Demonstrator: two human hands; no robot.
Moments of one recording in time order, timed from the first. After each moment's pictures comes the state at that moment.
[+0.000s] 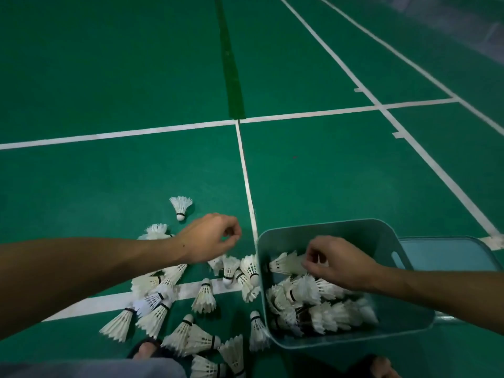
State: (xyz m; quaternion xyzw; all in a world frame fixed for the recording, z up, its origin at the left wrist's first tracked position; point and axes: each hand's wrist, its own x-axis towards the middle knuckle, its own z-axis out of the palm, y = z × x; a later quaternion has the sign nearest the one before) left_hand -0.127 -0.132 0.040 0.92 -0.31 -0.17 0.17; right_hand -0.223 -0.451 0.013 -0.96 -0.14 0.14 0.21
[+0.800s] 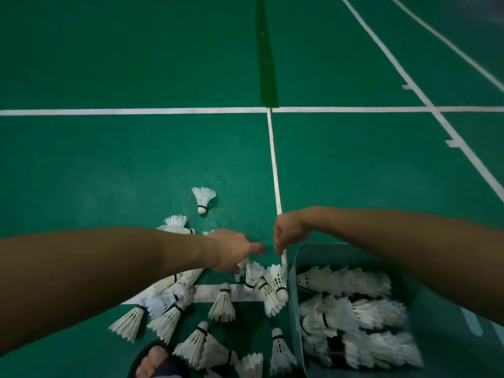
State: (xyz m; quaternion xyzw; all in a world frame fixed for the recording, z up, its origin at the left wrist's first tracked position) left_hand -0.085 -0.103 -0.047 0.85 -0.44 -0.27 -0.08; right_hand -0.036 -0.305 -0.034 -0.86 -0.16 0.49 0.07
